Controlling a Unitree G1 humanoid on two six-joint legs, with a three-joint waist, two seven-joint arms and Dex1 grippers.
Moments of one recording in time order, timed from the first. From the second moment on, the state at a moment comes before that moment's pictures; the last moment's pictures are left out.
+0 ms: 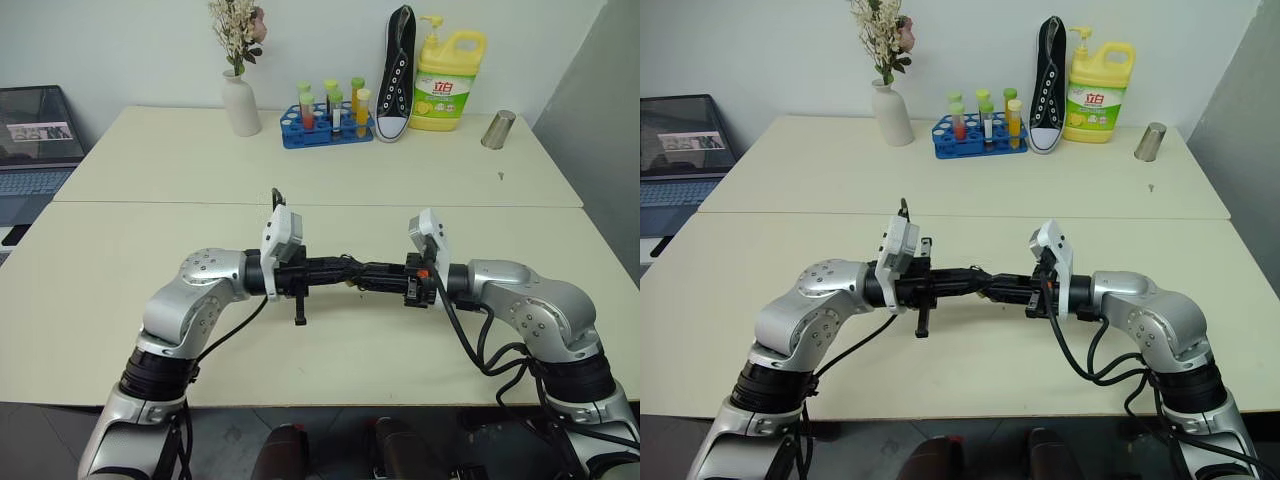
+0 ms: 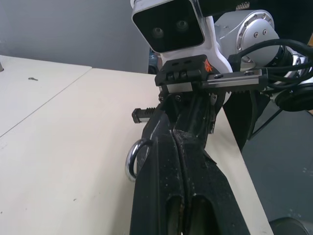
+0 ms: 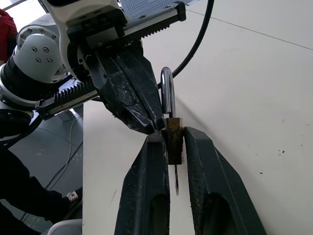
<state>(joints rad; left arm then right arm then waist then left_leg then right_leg) -0.50 0.50 -0.12 -0.17 -0.57 0.48 -1.12 -0.50 -0.50 0.11 -0.33 0.71 0.92 0.81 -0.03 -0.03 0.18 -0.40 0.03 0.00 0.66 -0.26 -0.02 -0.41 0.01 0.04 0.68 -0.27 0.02</state>
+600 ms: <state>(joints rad) -0.42 0.72 -0.06 -0.24 -0.50 0.41 -1.16 -0.49 -0.54 0.11 -0.35 0.72 0.95 0.82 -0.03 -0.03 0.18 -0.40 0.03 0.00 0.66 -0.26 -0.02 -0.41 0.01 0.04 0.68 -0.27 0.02</state>
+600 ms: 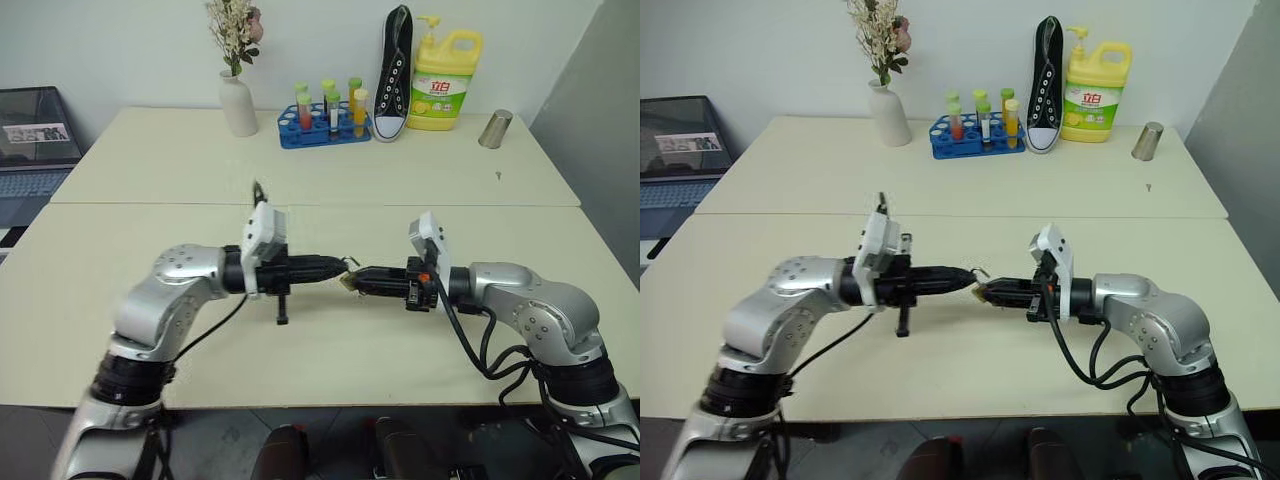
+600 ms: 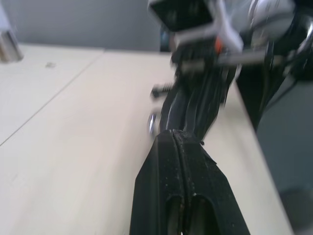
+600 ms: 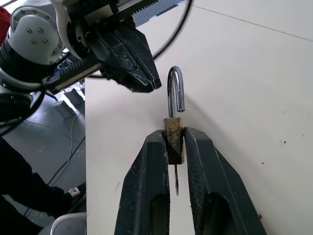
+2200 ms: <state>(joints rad) -0.21 0.83 -0.07 -0.26 -0.35 0.27 -1.18 -0.17 -0.79 0.07 -0.60 0.45 0.75 0.90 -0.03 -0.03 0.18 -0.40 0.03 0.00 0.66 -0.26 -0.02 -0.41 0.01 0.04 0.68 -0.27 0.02</state>
